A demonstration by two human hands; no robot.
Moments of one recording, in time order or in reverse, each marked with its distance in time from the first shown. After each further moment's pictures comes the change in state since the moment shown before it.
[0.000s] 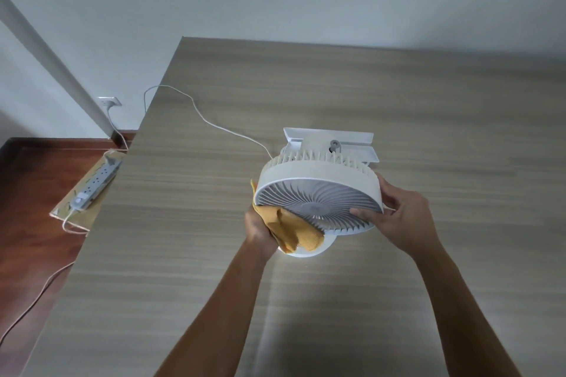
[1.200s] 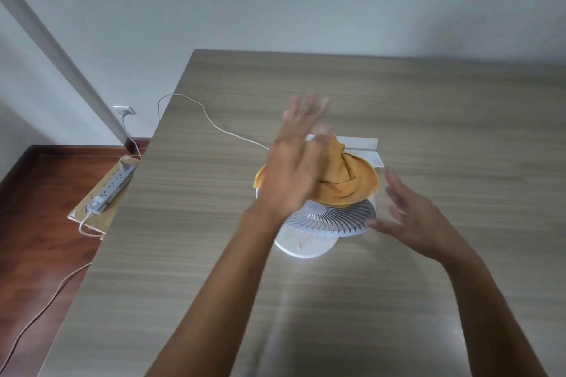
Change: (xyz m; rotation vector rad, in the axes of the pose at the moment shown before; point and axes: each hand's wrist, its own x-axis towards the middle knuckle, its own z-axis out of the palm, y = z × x) left_hand -0.098 0.075 0.102 1.032 -0.335 1.062; right_hand -0.010 -0.025 -0.027 -0.043 -0.249 0.180
